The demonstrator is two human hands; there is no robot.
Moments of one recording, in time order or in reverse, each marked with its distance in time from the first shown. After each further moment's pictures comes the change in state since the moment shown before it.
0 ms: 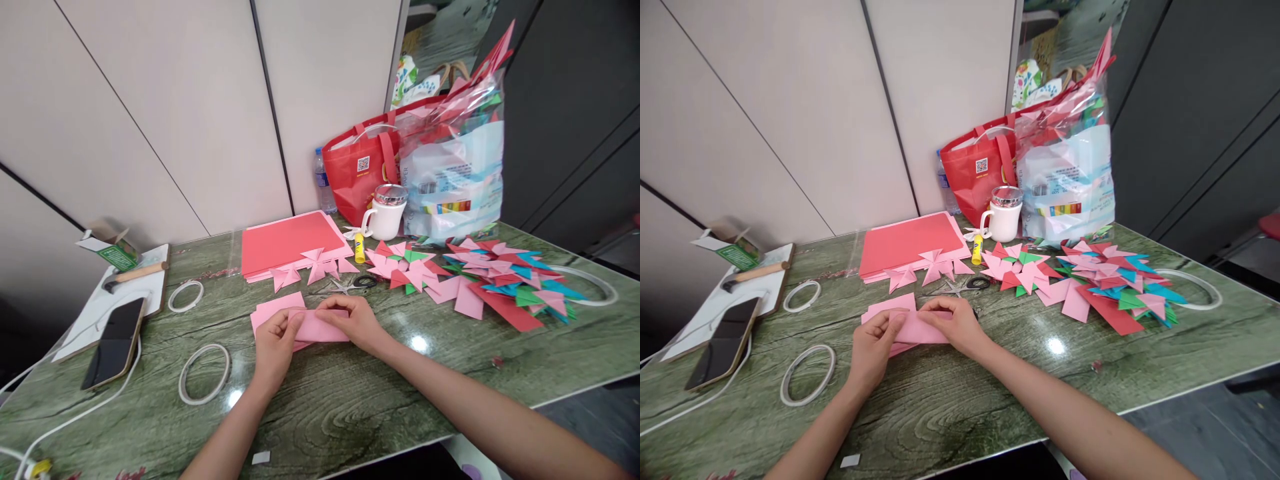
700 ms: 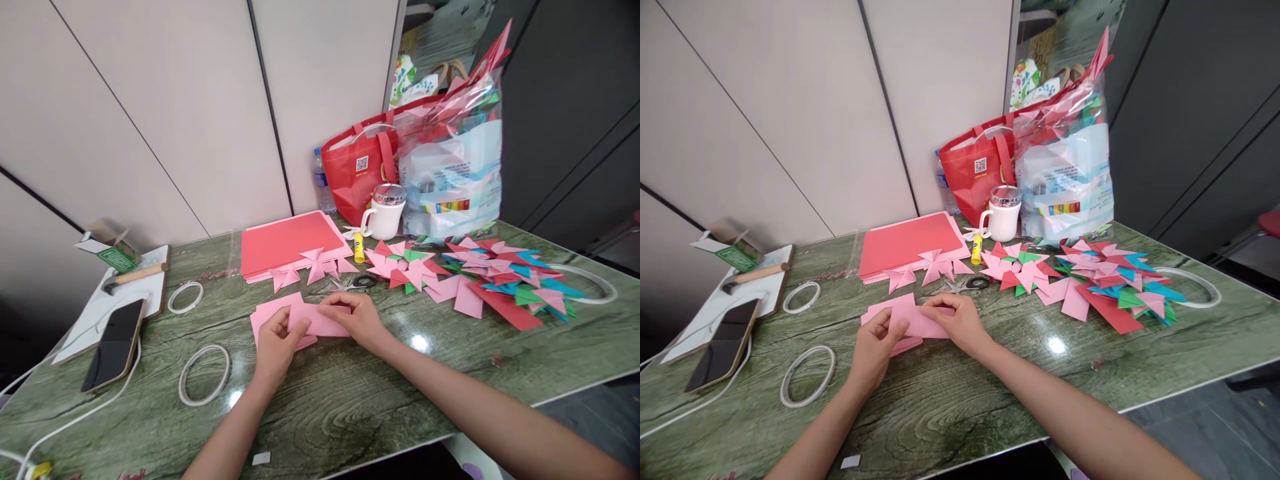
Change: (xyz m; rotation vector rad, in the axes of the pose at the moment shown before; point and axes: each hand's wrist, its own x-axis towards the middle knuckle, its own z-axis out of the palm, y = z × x) left_hand -0.002 0.008 0.005 -0.147 -0.025 -0.088; right_hand 0.000 -0.003 -0.002 0.012 0.098 0.011
